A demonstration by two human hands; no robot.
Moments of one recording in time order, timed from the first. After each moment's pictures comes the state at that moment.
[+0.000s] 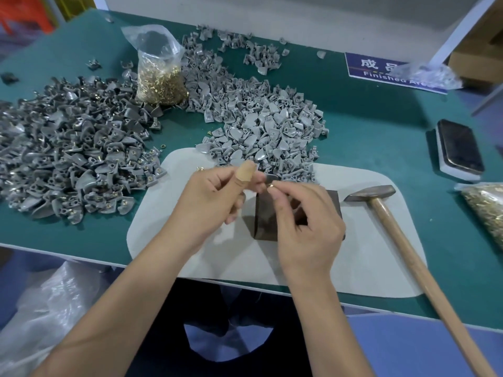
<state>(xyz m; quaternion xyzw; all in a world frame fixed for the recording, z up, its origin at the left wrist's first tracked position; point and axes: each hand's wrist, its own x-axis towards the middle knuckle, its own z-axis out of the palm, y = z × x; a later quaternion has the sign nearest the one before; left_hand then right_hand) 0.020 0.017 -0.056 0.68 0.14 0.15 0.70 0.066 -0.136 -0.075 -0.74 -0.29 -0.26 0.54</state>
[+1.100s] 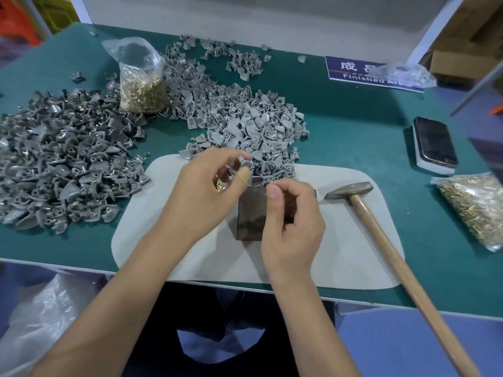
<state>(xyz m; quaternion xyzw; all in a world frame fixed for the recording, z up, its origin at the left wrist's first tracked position) 0.037 0.011 -0.042 0.87 0.06 0.28 0.40 0.064 -0.138 -0.071 -0.73 -0.24 -0.26 0.59</state>
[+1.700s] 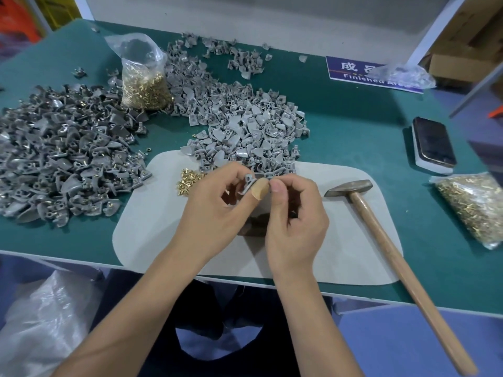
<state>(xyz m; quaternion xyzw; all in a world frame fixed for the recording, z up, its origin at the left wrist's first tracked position) 0.020 -0.017 -0.053 0.82 0.05 0.29 0.49 0.064 -0.139 -0.072 -0.71 -0.23 -0.25 0.61</state>
